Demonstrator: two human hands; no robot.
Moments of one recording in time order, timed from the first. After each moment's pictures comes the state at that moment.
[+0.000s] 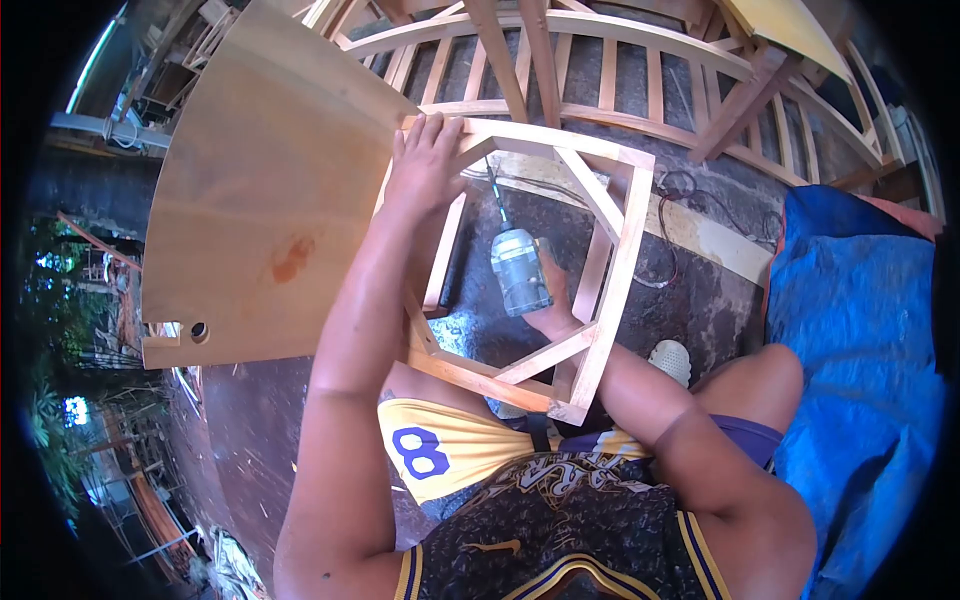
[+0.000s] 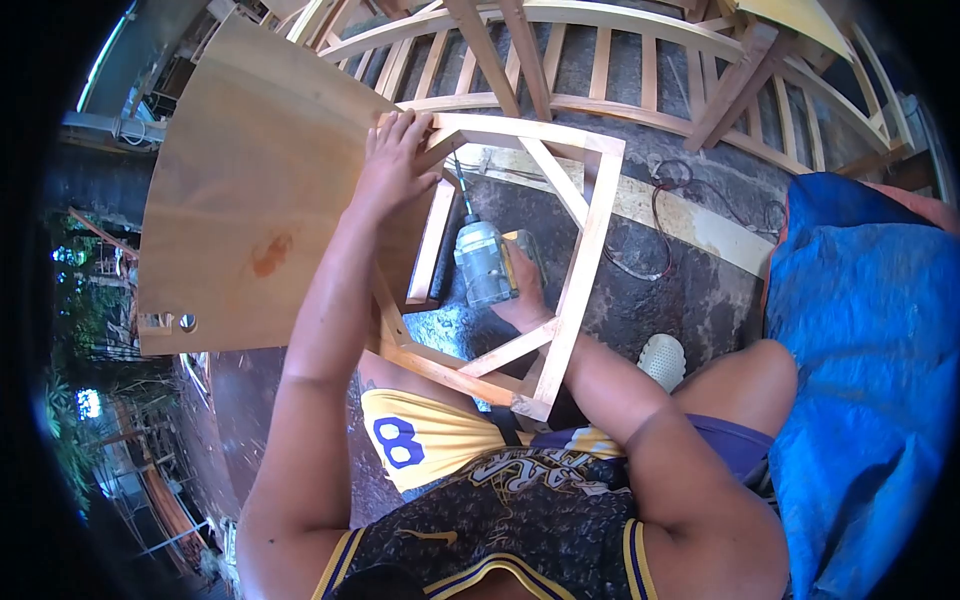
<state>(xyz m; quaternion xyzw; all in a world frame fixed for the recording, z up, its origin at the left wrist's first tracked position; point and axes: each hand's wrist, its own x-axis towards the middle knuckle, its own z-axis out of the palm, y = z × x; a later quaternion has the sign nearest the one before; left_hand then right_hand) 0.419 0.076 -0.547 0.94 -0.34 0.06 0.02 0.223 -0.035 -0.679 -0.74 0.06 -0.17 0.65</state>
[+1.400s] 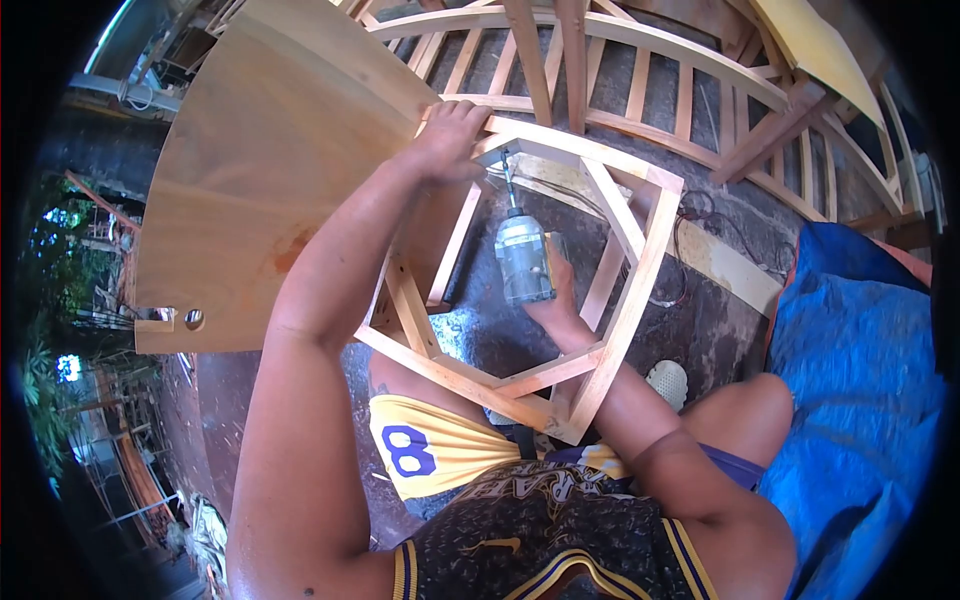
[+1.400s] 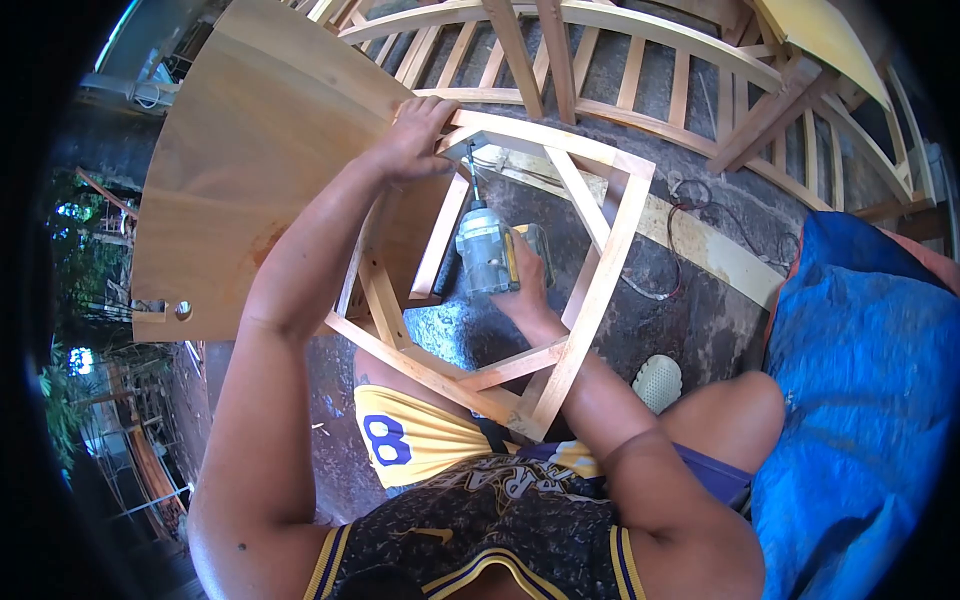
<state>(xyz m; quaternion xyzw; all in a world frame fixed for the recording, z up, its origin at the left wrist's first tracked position) 0.476 0.075 -0.548 0.88 -0.46 -0.03 0.05 0.251 -0.039 -0.666 -0.77 0.04 -0.20 0.61</state>
